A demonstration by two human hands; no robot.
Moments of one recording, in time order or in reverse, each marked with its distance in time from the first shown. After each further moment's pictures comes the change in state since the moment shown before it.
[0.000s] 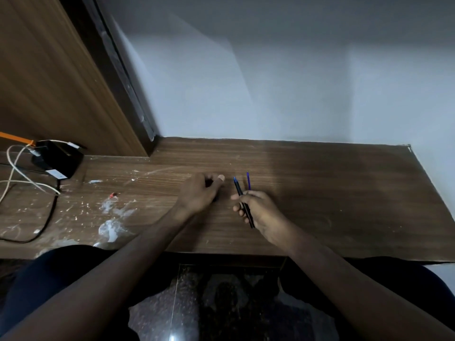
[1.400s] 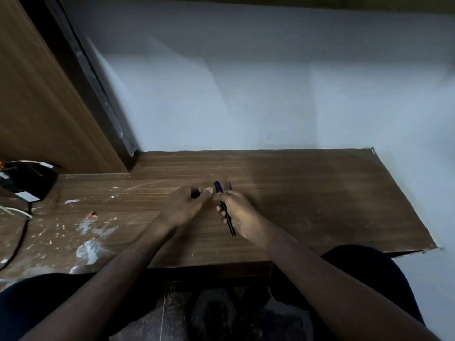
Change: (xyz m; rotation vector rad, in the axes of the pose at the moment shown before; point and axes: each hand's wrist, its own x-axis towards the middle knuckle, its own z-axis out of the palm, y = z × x) left_hand -0.021 0.024 -0.013 -0.067 -0.106 0.001; right_hand 0.019 -0.012 0.015 0.052 0.077 0.029
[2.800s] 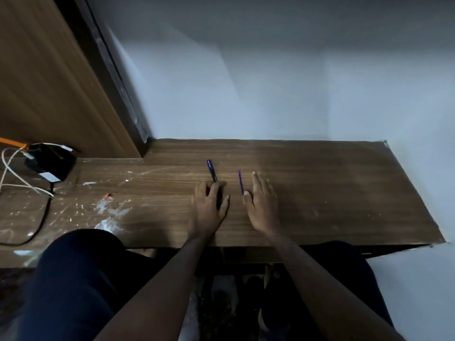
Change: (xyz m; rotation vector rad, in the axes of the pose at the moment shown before) left_hand 0.033 -0.097 0.114 0.287 0.501 0.337; right_hand 0.039 0.081 -0.056 -0.985 0.427 -0.588
